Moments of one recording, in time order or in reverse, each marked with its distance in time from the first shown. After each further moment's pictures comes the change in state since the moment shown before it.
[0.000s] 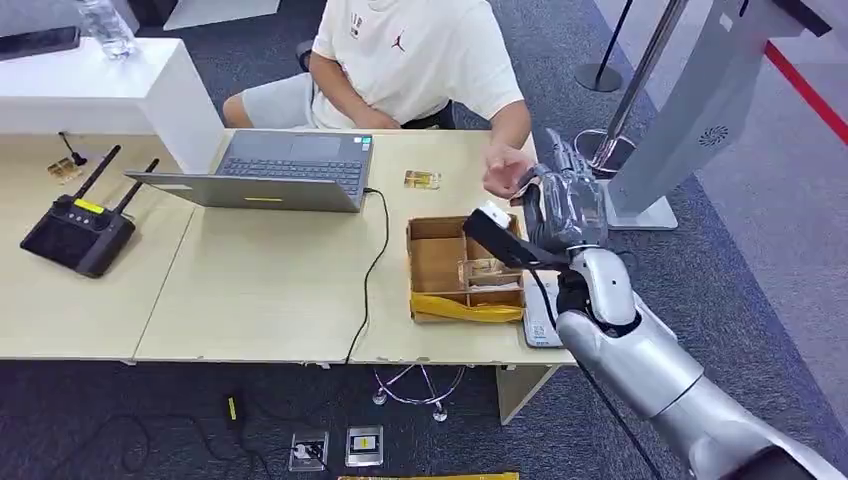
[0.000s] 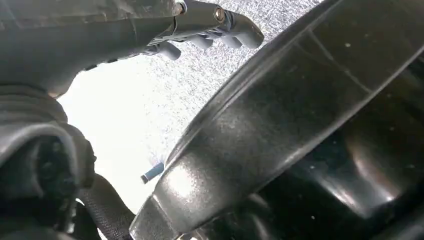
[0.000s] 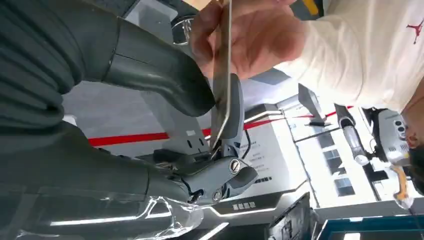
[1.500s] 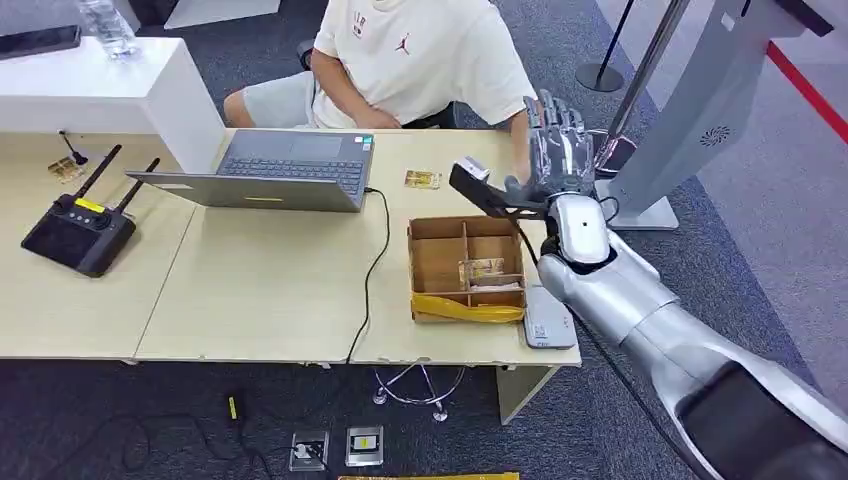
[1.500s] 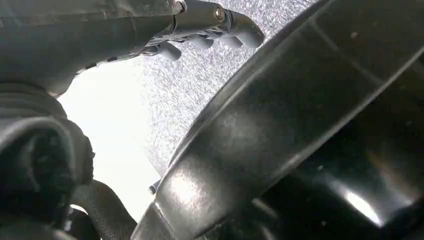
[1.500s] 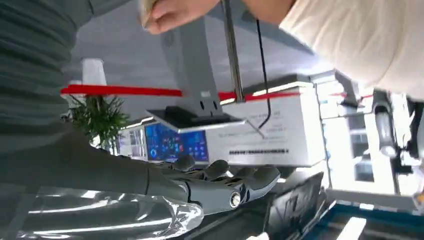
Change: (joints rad) left arm -0.005 0.000 -0.024 -0.001 -0.023 0.000 0.019; right arm -0.277 0.117 0.188 0.433 0.037 -0.072 0.087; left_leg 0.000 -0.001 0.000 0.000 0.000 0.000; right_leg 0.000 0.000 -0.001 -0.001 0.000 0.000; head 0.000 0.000
